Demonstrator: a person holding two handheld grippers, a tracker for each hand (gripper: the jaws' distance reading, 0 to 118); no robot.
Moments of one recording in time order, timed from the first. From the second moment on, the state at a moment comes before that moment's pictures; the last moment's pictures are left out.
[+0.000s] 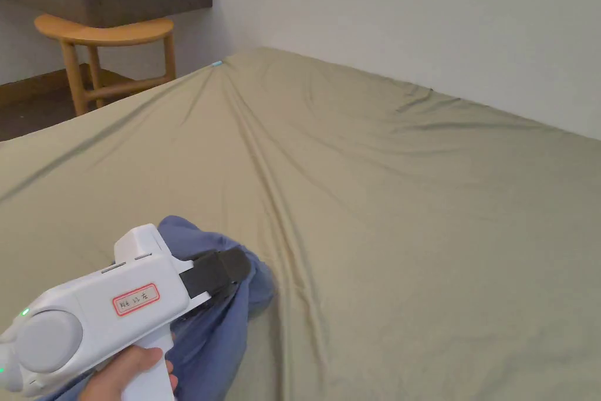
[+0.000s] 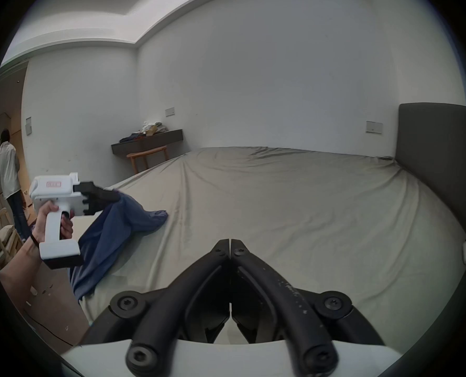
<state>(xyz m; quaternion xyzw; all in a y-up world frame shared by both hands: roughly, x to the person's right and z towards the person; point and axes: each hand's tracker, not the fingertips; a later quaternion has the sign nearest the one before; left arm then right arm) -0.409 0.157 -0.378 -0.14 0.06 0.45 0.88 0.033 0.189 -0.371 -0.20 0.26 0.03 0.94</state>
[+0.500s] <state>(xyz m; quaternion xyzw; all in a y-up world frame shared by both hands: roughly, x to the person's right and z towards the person) -0.052 0.216 -0.472 -0.23 -0.38 0.33 0.84 0.220 0.224 -0.300 -0.14 0.00 0.00 0.99</state>
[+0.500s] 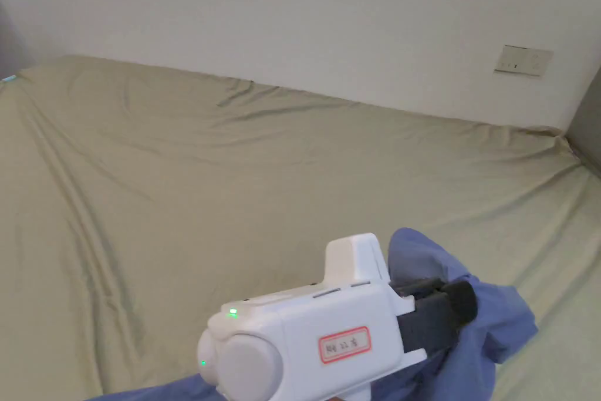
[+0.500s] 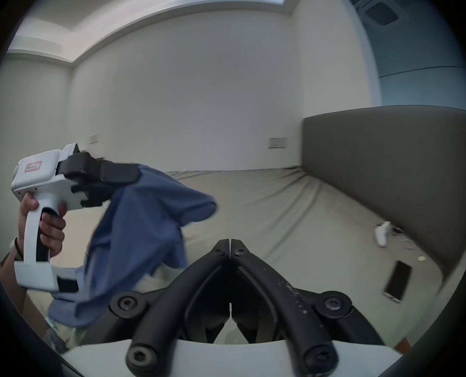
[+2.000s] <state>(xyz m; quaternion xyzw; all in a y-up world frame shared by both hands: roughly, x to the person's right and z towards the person) -0.296 0.090 -0.401 -0.37 0.11 0.13 0.91 0.152 0.200 -0.317 -0.19 0.08 0.01 0.98</state>
